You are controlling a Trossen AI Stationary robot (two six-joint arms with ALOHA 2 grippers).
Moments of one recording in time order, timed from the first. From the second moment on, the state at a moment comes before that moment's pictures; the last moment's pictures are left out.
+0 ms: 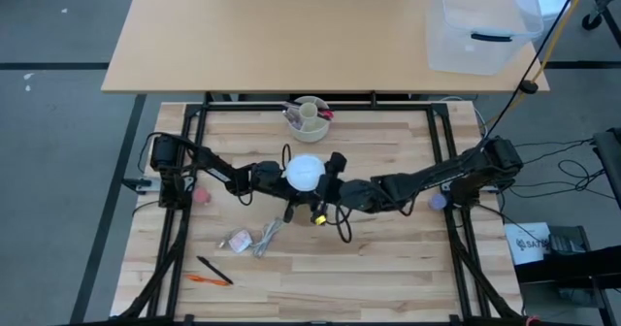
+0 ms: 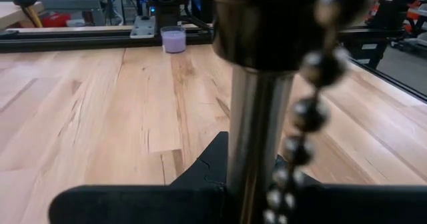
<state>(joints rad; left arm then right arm) 0.10 1.89 0.61 1.02 0.32 0.06 0.24 1.64 1.17 0.17 0.61 0.01</state>
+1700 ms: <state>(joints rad) 0.10 1.89 0.61 1.02 0.52 0.06 0.20 1.60 1.17 0.27 0.58 -0.13</state>
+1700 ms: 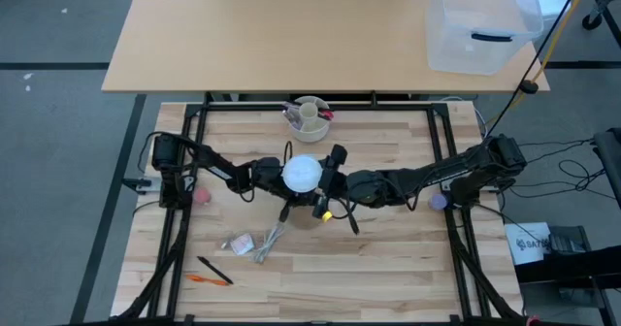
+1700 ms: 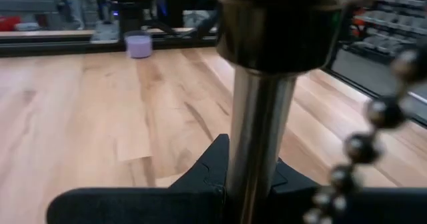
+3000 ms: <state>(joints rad) 0.06 1.89 0.61 1.01 0.79 0.22 0.02 1.60 1.17 0.31 -0.48 -0.25</state>
